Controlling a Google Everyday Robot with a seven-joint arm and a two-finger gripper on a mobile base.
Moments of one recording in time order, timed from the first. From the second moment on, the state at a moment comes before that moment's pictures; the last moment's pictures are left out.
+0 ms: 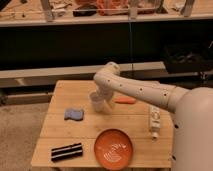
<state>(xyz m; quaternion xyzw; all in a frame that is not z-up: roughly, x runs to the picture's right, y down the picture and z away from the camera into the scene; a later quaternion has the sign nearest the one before) -0.008 0.078 0.853 -0.22 -0.15 -0.40 0.88</state>
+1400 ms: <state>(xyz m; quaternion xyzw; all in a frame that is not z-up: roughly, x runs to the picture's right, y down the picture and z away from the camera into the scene) -0.022 0.088 0.868 -0.22 -0.15 -0.41 0.87</state>
